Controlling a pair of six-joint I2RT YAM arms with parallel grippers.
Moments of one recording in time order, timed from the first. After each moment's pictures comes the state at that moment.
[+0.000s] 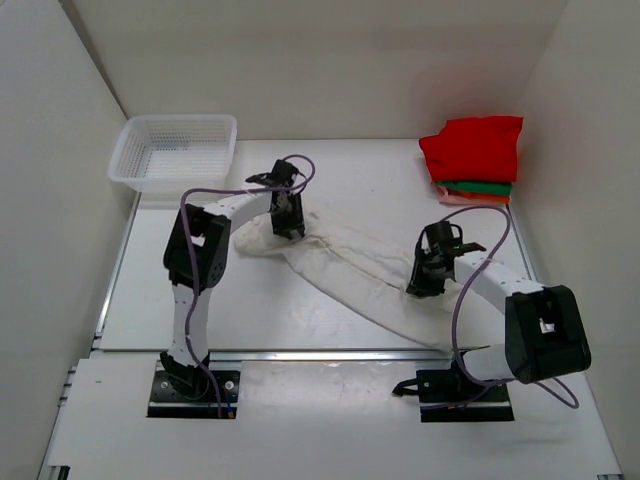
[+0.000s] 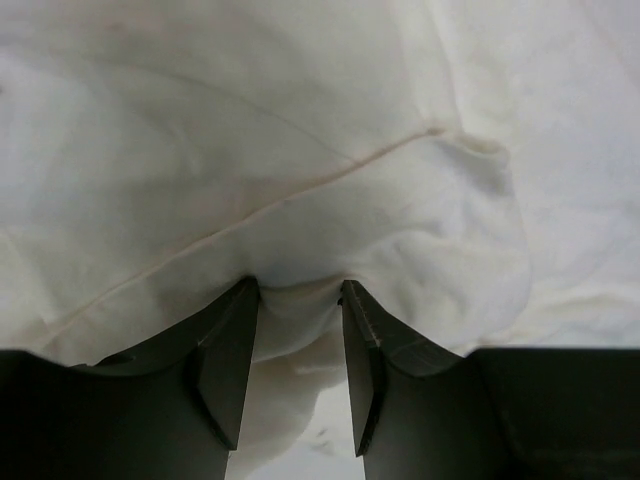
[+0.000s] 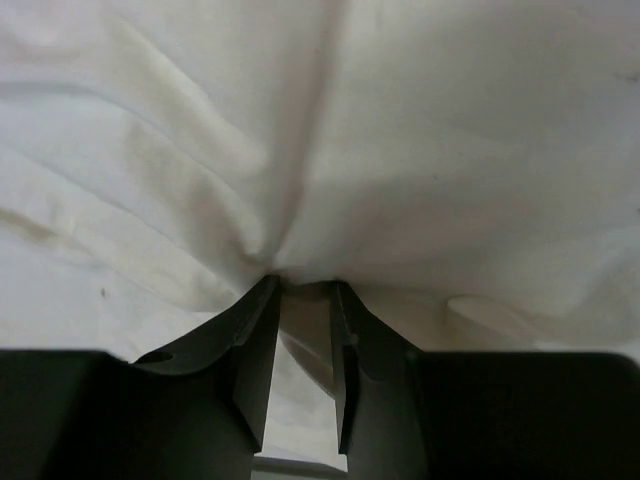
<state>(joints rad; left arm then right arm) -0.43 2.05 1.47 -0.60 0.06 -0.54 0.16 1.39 0.70 -0.52 -0.09 0.45</state>
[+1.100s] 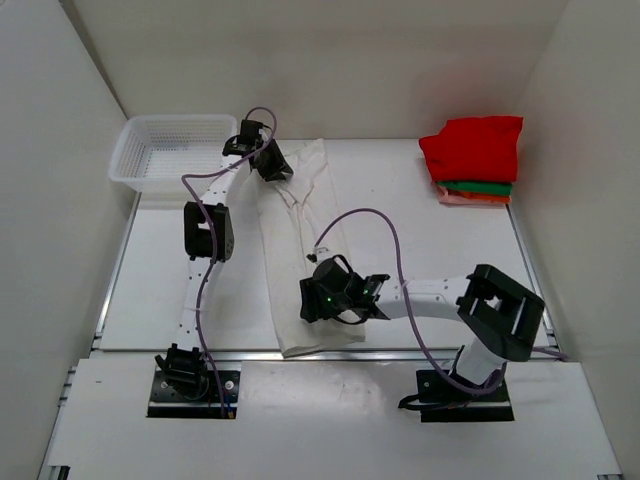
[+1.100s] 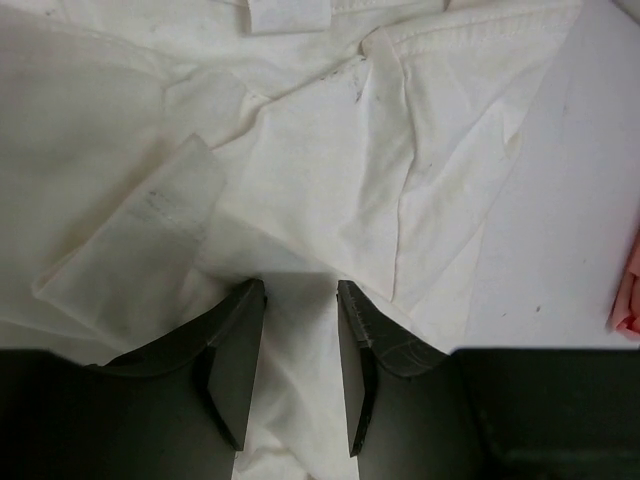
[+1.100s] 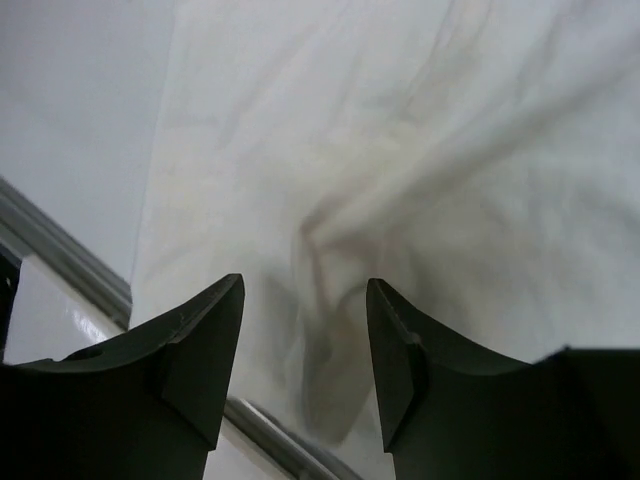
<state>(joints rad) -0.19 2.76 2.58 -0.66 0.28 -0.62 1.04 1.63 0.83 -0.04 0.00 0.66</state>
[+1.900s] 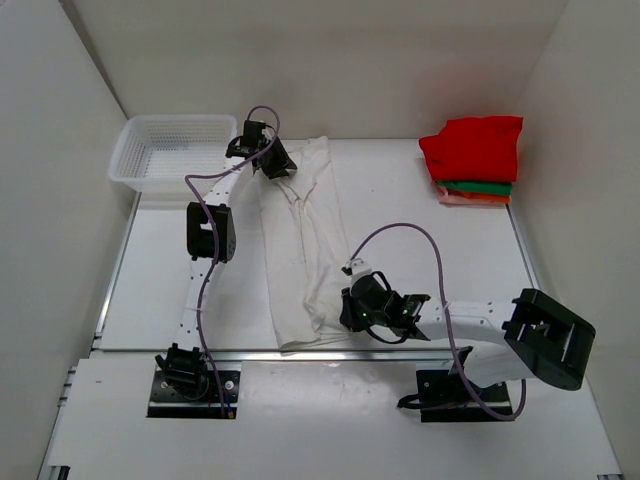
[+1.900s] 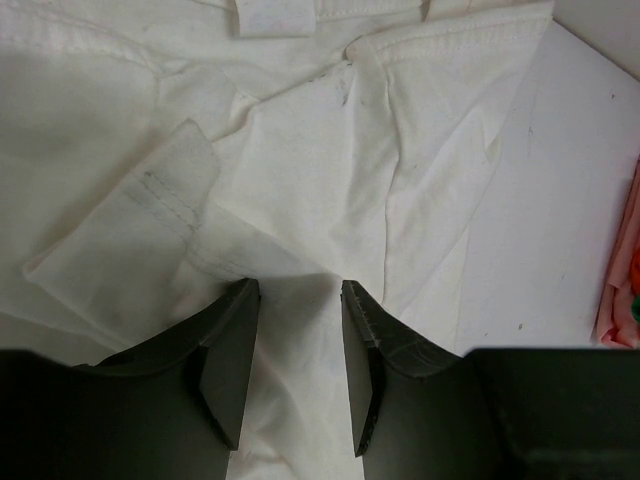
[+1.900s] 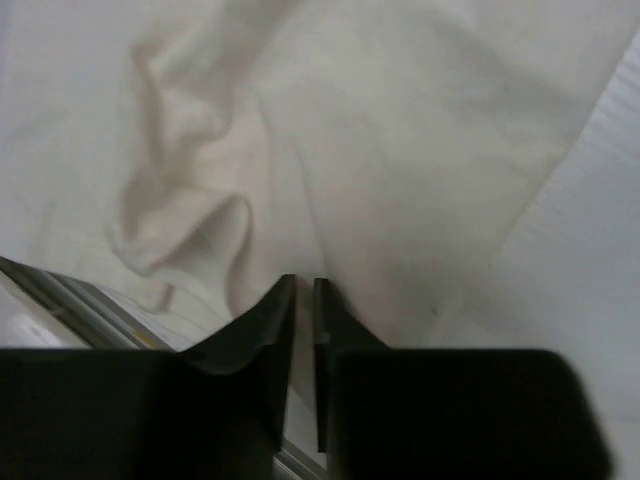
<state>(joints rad) -0.20 2.78 2.58 -0.56 0.29 -0.65 1.01 1.33 0.51 0.07 0.09 0.55</state>
